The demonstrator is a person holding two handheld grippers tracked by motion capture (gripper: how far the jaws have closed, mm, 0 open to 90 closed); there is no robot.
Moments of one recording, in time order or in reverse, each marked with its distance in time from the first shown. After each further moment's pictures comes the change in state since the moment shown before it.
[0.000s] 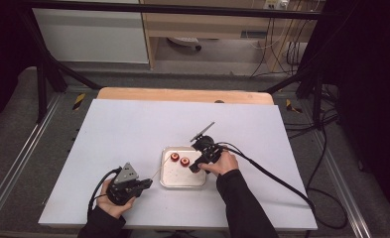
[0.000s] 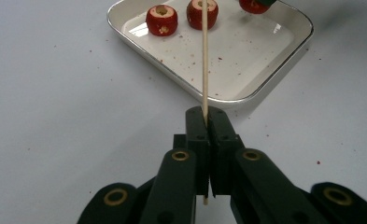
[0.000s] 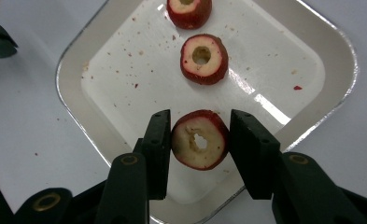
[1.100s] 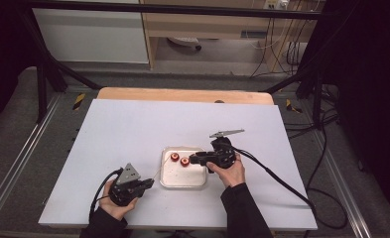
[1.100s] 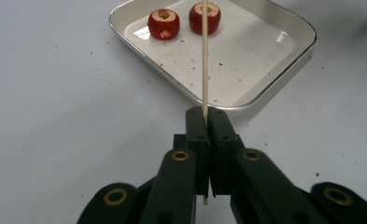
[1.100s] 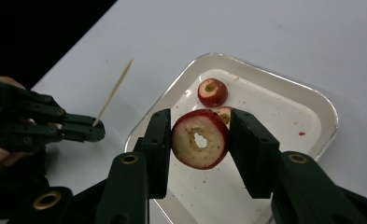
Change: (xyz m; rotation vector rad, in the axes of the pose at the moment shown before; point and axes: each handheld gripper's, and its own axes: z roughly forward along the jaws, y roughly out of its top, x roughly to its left) left arm -0.007 0.001 0.004 -0.014 0.030 -0.031; right arm -0.006 -0.039 -0.027 -0.470 0.166 0.145
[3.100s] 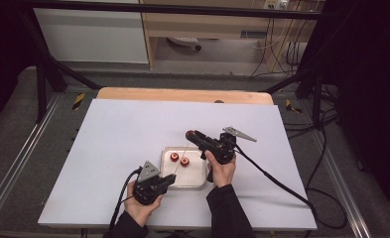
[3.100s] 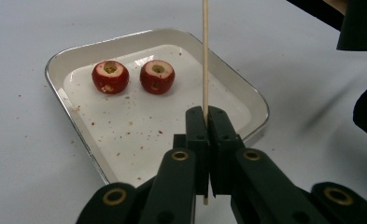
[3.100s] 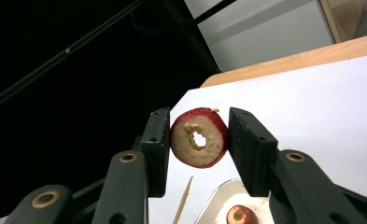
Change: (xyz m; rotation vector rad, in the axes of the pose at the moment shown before) left arm -0.046 0.032 0.032 -0.127 0.001 -0.165; right arm 0.001 0.001 0.002 -0.554 0.076 0.155
